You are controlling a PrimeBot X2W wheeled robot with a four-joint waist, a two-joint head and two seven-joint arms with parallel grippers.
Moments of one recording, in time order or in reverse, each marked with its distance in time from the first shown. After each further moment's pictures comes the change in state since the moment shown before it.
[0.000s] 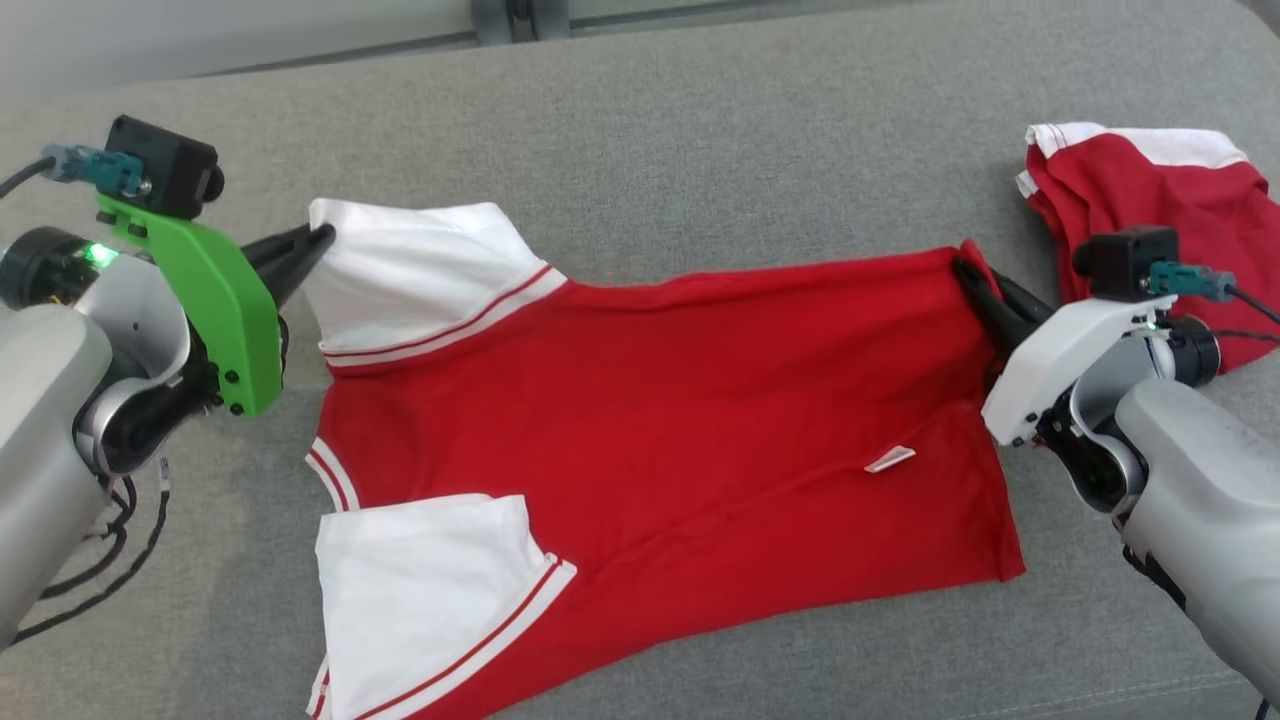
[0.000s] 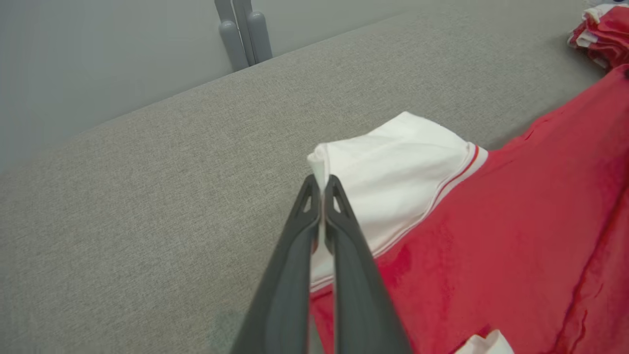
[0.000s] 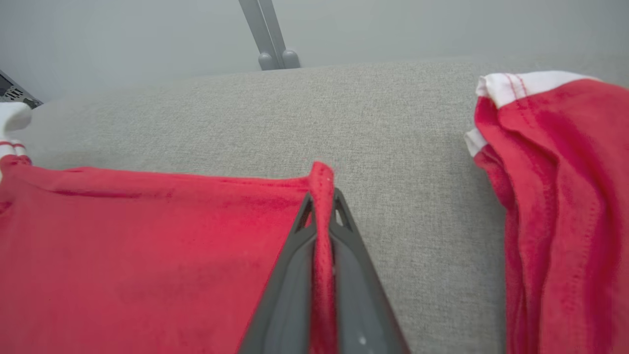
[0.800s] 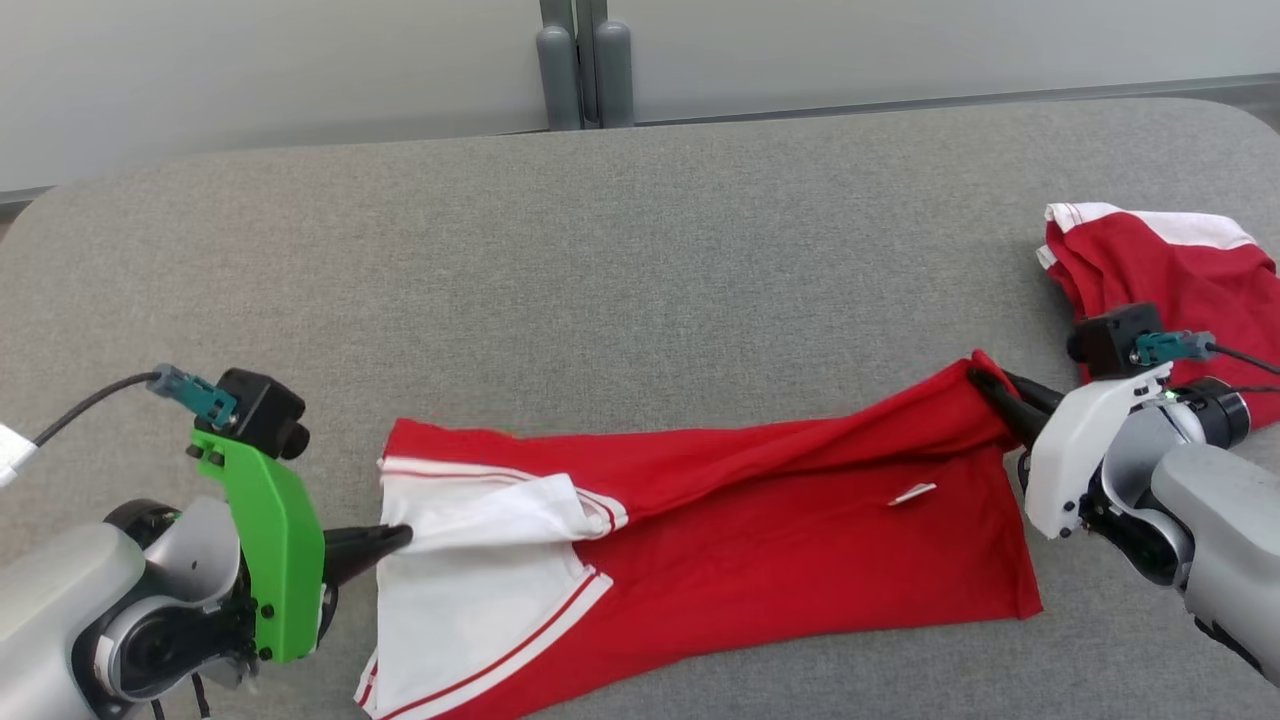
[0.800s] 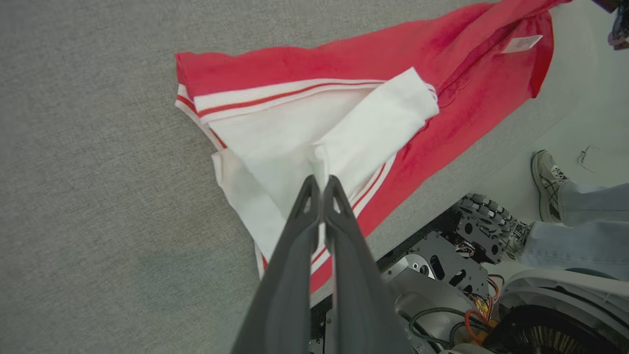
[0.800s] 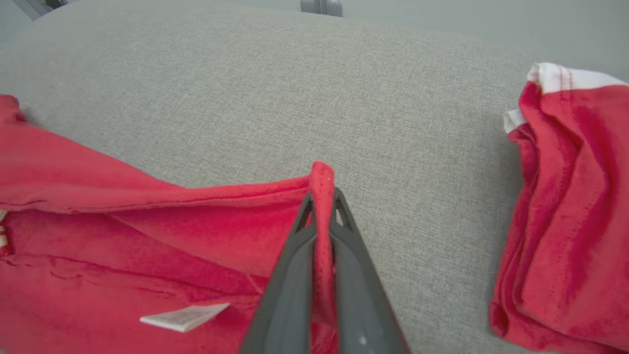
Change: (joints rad) left arm 0.269 0.209 -0.080 -0.447 -0.315 0.115 0.250; right arm 0.040 -0.158 0.249 -0.083 0.079 0.000 0.067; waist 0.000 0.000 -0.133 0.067
